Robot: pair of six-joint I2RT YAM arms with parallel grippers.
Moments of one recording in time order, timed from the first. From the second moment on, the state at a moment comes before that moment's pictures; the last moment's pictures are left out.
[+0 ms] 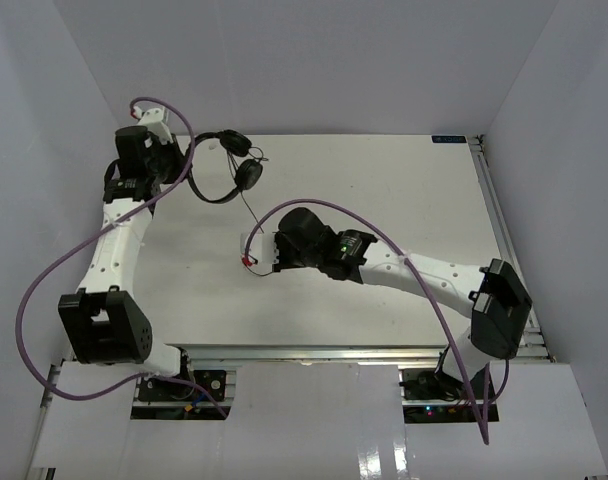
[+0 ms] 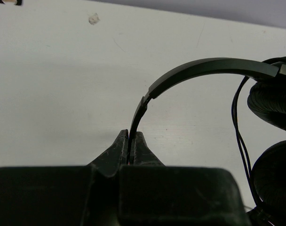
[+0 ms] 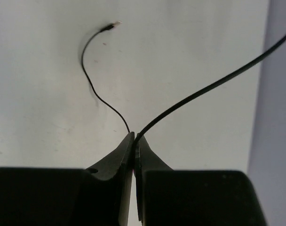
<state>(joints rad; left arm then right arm) 0.04 1.47 1.36 -0.34 0.22 -0.14 1.08 1.60 1.32 -0.37 0.11 -0.79</state>
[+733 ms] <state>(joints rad) -0.26 1.49 1.16 -0.34 0.24 0.07 0.91 1.49 1.28 -0.02 0.32 -1.25</state>
